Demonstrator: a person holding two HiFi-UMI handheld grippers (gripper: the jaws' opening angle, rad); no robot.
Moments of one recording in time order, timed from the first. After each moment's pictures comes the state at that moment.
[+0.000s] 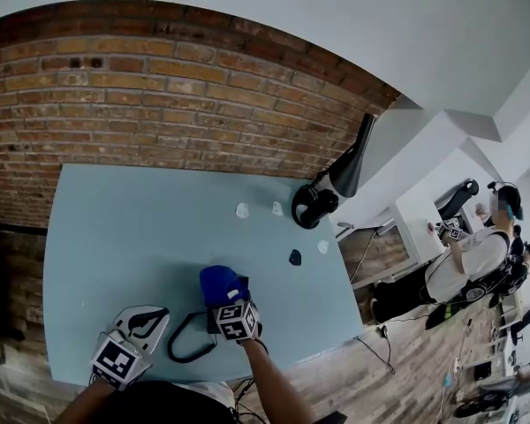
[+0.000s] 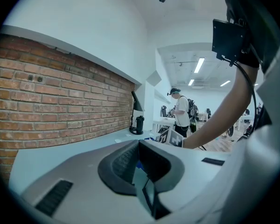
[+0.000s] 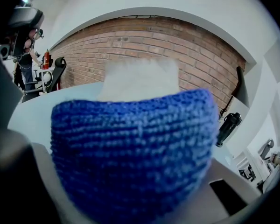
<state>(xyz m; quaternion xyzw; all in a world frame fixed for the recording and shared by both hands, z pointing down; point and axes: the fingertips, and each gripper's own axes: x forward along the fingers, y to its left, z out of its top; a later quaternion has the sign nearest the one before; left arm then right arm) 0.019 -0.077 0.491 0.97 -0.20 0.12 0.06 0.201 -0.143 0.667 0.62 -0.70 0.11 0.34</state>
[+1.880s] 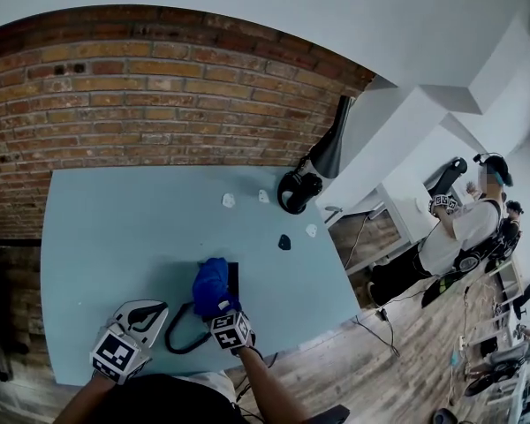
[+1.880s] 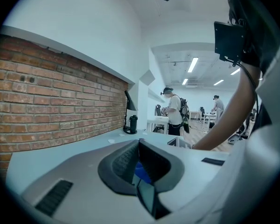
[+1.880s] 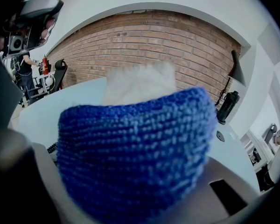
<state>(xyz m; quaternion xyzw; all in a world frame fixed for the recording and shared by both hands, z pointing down) 0.027 -0.055 0.496 0.98 -0.17 0.12 0.05 0.179 -0.072 0.710 0.61 -0.69 0.18 0.33</state>
